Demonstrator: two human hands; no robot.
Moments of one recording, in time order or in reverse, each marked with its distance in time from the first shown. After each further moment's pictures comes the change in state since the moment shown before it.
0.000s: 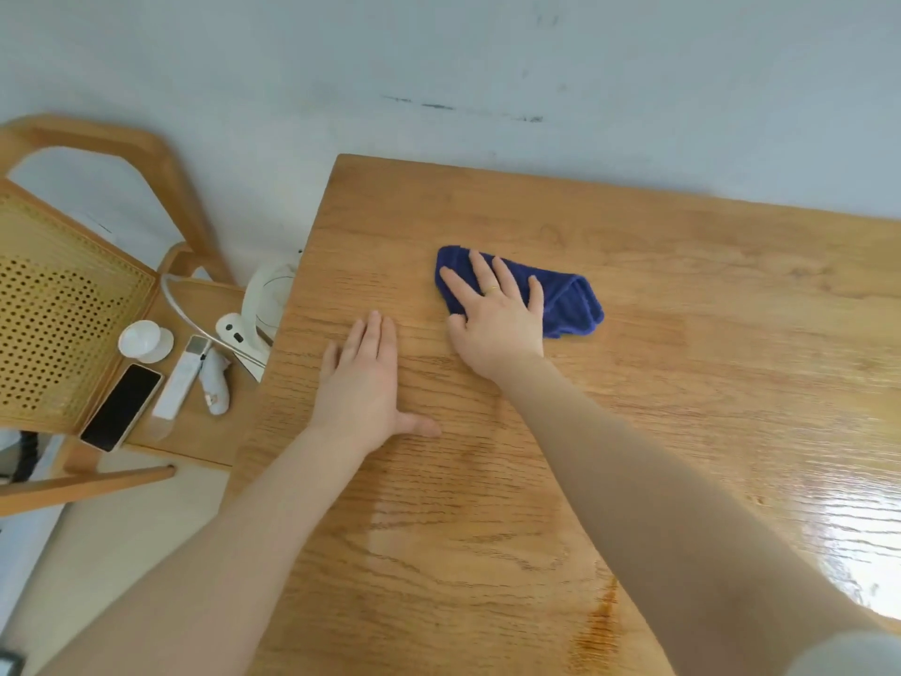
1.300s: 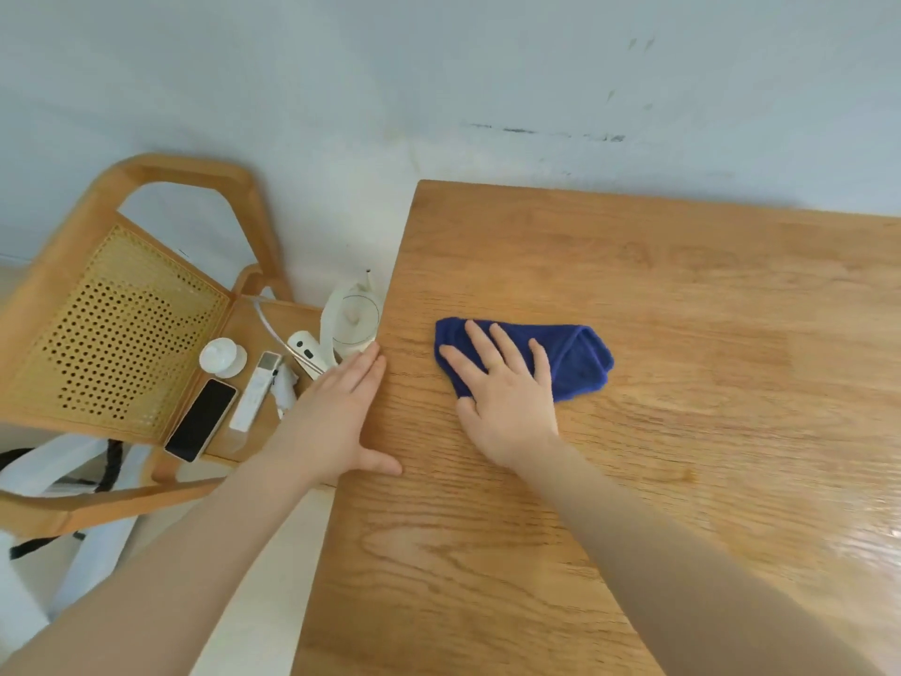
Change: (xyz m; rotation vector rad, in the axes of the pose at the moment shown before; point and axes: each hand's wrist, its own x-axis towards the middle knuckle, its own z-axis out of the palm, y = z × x) left_hand -0.023 -0.122 -0.014 0.002 -0.066 0.162; right_hand -0.043 -0.078 0.034 0.028 0.014 -0.156
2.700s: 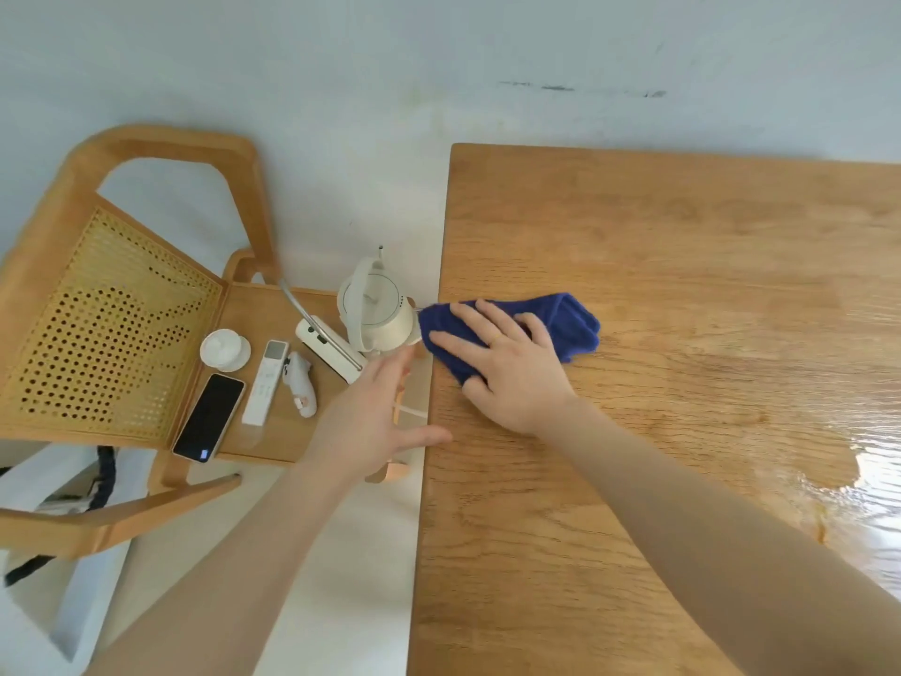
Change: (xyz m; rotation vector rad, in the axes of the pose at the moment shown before) left_hand -0.014 -0.056 0.021 -0.533 0.118 0.032; right_hand 0.025 -0.060 0.017 -0.089 -0.069 -0.100
